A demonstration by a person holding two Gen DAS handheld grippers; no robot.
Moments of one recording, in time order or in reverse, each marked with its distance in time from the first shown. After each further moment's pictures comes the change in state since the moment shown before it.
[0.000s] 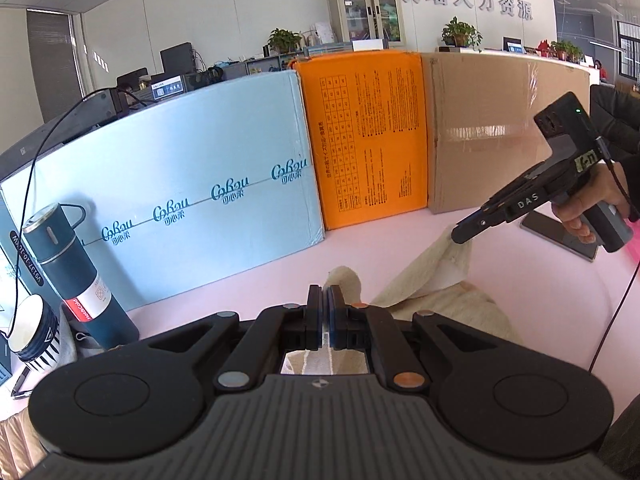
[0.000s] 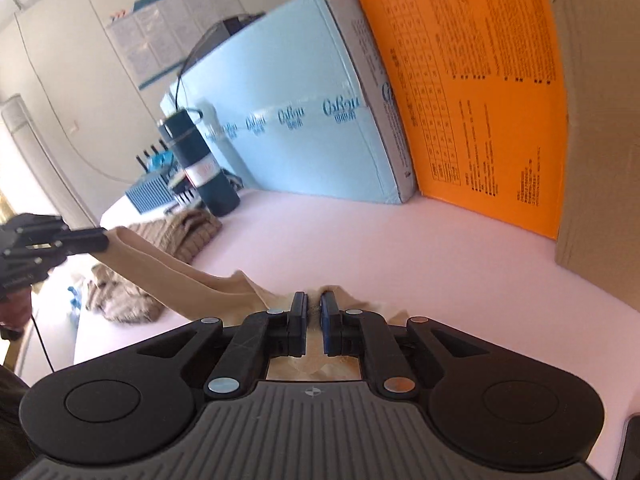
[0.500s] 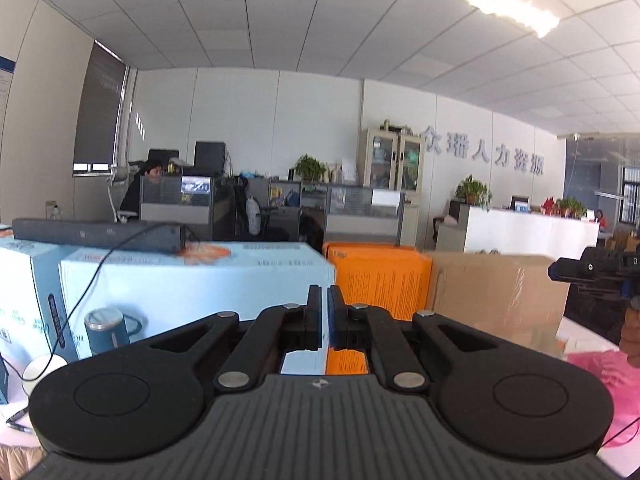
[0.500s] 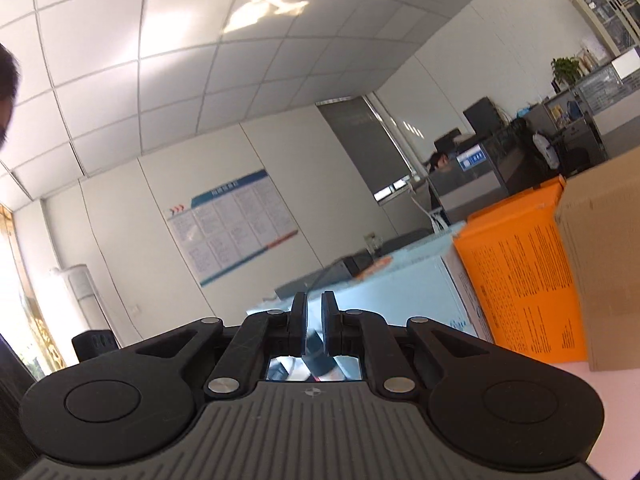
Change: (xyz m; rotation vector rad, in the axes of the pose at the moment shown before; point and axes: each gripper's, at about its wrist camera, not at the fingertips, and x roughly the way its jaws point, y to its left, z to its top) left arm -0.142 0.062 0.072 -0.224 -0.456 -0.048; right arm -0.193 0.160 0.017 0.034 -0.621 0.138
